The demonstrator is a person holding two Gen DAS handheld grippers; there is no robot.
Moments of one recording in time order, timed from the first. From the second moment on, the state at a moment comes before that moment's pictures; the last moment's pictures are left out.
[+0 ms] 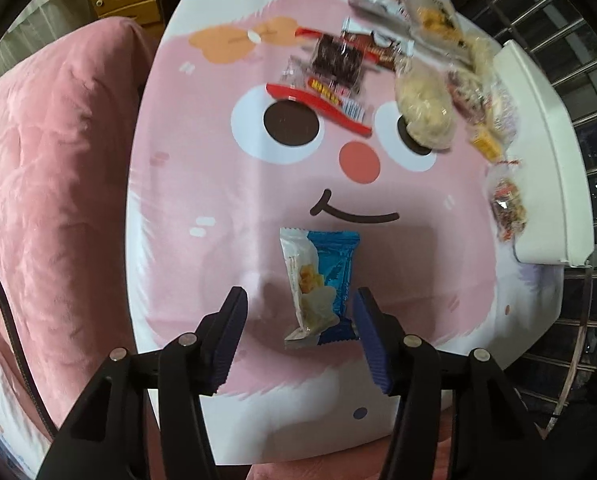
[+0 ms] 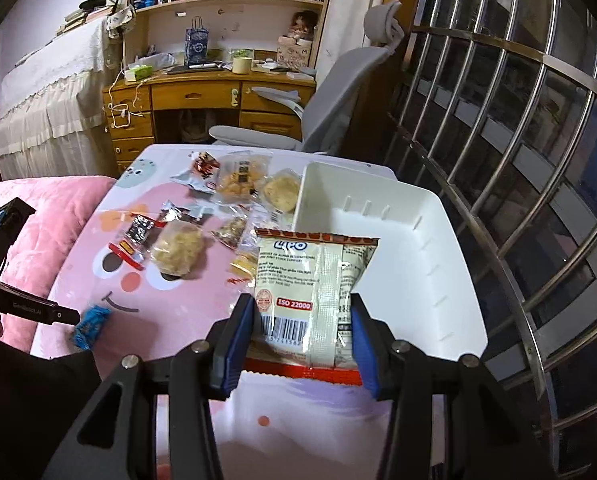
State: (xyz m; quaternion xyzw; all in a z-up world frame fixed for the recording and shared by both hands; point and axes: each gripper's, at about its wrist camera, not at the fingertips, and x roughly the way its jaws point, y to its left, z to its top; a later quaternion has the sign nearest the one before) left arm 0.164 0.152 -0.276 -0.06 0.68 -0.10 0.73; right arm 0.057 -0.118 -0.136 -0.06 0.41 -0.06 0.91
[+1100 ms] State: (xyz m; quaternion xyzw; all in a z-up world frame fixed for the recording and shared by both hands) left arm 0.134 0.065 -0.246 -0.13 0.61 -0.04 0.78; right arm 0.069 -0.221 -0.151 -0.11 0.43 0.02 0.90
